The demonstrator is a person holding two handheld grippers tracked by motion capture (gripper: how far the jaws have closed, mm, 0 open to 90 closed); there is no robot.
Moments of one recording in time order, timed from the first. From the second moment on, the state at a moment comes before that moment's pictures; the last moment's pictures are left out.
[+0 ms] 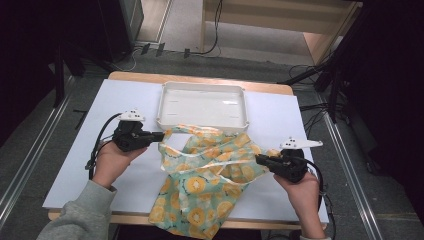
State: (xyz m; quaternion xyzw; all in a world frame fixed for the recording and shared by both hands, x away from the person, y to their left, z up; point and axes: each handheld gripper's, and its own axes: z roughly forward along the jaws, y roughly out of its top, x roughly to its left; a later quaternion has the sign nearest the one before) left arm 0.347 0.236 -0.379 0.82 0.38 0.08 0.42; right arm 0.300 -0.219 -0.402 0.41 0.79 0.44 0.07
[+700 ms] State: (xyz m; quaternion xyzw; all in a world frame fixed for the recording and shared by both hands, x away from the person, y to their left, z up) left arm 0.343 0.290 -0.390 0.79 0.44 0.08 0.42; right arm 0.289 -0.247 -0.415 0.44 0.78 0.43 0.07
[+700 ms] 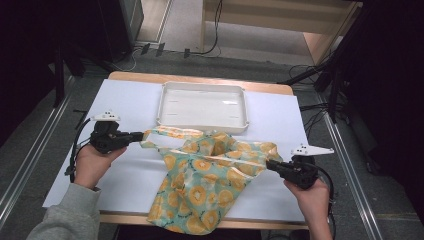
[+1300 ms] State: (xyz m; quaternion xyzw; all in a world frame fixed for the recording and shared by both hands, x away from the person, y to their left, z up) left arm 0.345 0.281 -0.397 0.81 0.42 0.06 0.41; right arm 0.289 -0.235 -0.420 0.42 0.80 0.43 0.06
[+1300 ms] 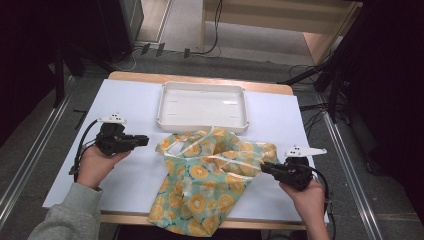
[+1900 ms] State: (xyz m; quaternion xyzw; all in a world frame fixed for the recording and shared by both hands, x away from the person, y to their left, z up) left arm 0.343 0.281 -0.386 0.80 0.41 0.06 0.42; right arm 0.286 -0.234 -0.407 0.41 0.80 0.44 0.08
